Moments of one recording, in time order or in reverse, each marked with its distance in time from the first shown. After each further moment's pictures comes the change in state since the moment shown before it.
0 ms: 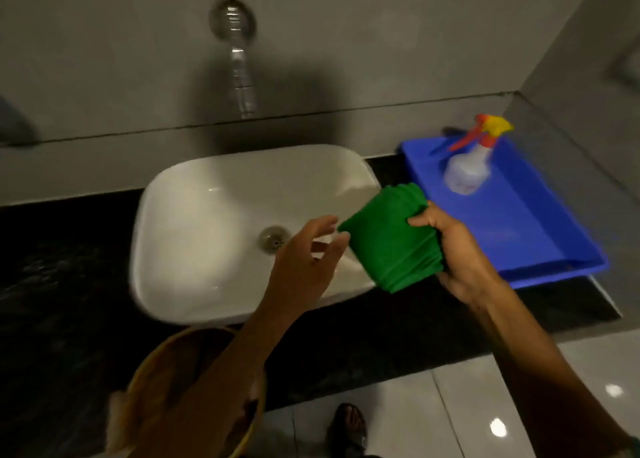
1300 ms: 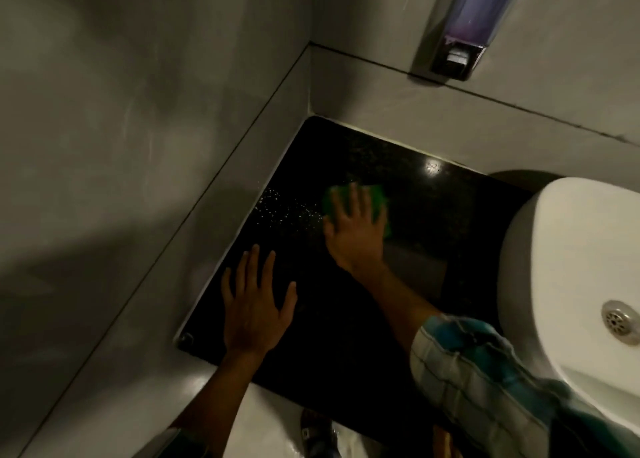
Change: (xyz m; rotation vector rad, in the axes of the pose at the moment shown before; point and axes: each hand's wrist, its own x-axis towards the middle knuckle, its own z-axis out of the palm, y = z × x) left_hand -0.212 -0.353 -0.419 0.951 0.549 -0.536; right_hand 0.107 0.332 0.583 -1.621 -0.380 -0.645
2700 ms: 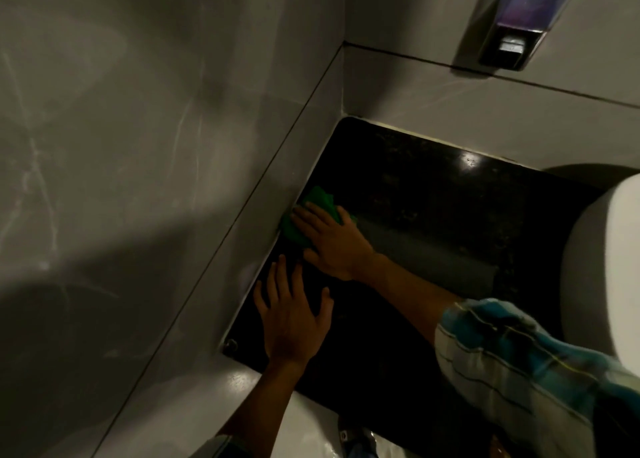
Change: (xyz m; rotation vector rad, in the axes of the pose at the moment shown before) left_hand 0.000 0.004 -0.004 0.023 -0.008 -0.125; right_hand 0.018 -0.066 0.014 -0.080 -0.252 -0.619
